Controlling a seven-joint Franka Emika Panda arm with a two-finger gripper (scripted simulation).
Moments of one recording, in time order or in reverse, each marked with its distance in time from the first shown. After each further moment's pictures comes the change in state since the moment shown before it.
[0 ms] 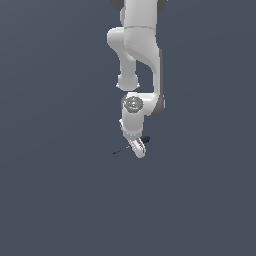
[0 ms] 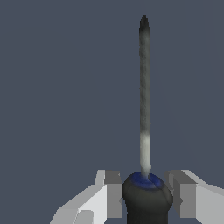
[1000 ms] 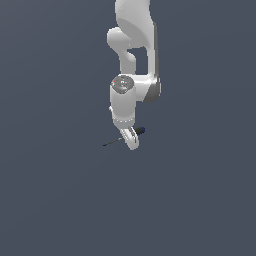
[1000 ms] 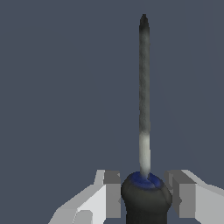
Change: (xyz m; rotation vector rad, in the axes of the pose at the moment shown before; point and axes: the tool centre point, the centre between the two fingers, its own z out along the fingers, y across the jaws) arm 0.034 0.013 -0.084 -0.001 -0.002 0.001
